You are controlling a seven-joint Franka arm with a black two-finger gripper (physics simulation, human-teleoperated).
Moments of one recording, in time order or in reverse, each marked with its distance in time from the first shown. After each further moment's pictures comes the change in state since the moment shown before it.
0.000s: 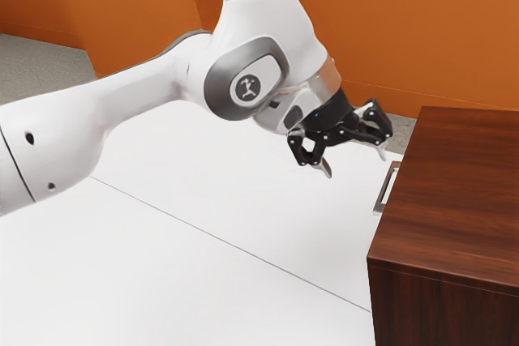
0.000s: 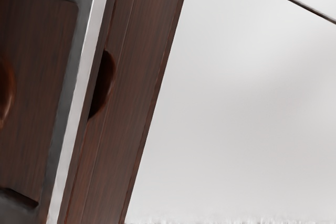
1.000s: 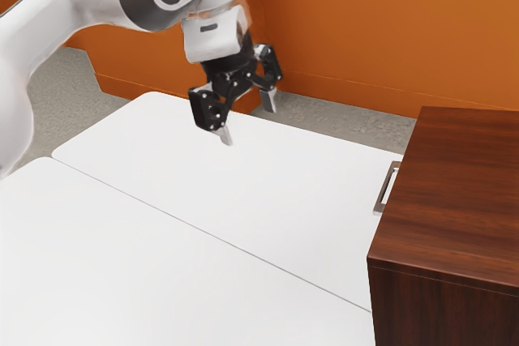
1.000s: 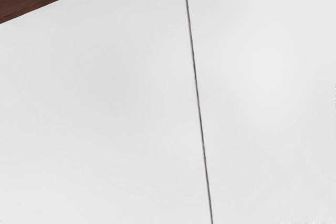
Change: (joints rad) arm -0.722 -0.213 1.086 0.222 -0.274 -0.520 -0.635
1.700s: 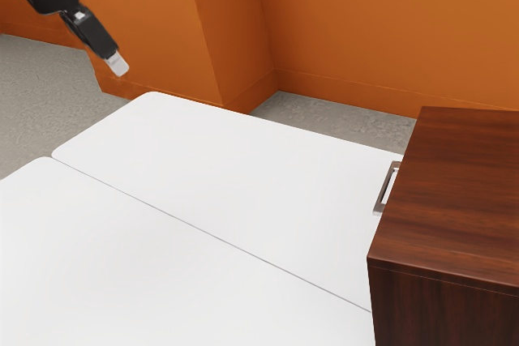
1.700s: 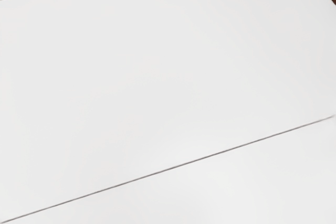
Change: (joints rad) arm 0.254 -0.225 0.095 -0.069 -0.079 0.019 -1.053
